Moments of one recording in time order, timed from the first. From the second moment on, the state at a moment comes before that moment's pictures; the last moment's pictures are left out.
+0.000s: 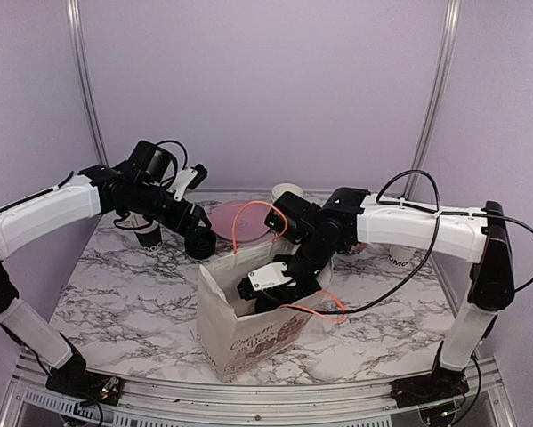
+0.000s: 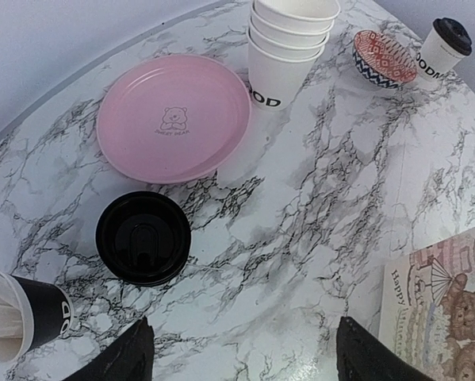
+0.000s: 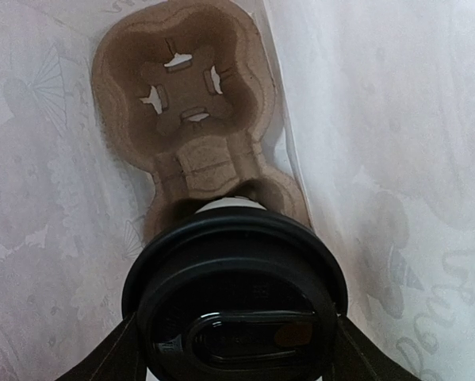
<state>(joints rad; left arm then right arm) -0.59 1.54 1.34 -0.63 0.13 0.01 1.00 1.78 1.55 -1.05 -0.29 -0.91</state>
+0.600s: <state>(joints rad) -0.59 1.43 1.38 -0.63 0.27 0.03 1.06 1.83 1.65 -1.07 -0.19 -0.86</state>
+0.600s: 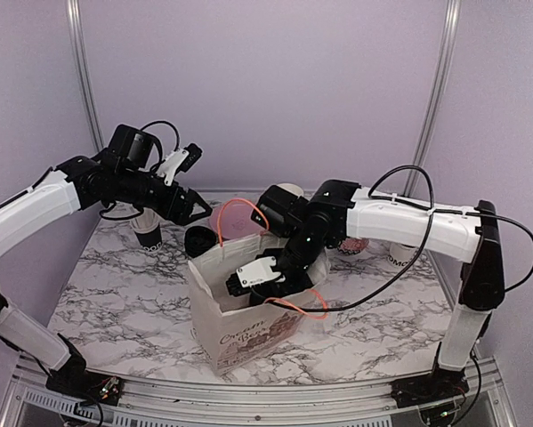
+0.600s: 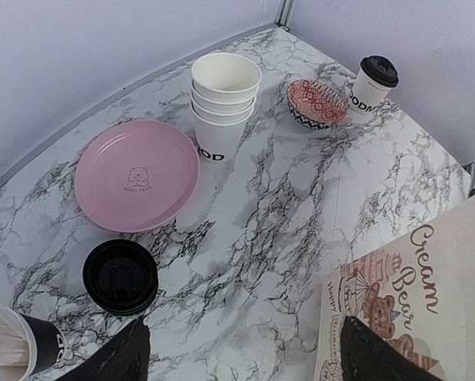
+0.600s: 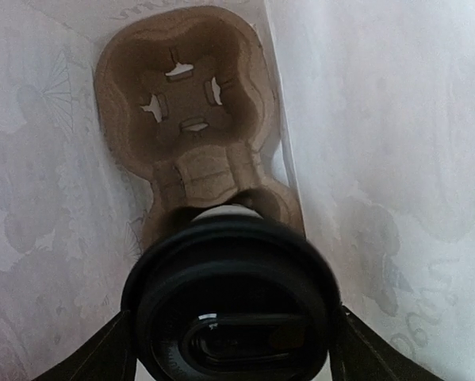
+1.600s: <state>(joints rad) -0.69 1.34 1.48 -0.67 0.49 0.06 0.89 1.85 2.20 -1.35 -0.48 -0.99</state>
